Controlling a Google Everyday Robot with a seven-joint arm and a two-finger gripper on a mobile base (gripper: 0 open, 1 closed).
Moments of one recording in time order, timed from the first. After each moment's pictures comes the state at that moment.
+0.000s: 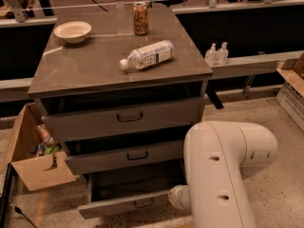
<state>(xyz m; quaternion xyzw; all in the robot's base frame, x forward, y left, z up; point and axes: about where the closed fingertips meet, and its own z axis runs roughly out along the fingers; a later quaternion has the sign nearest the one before) 0.529 -0.100 0.232 -0.79 0.56 -0.06 0.23</state>
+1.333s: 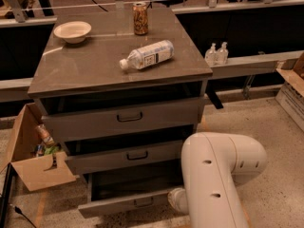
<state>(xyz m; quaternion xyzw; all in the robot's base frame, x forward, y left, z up) 0.547 -0.104 0.179 -0.77 0.59 -0.09 0.25</state>
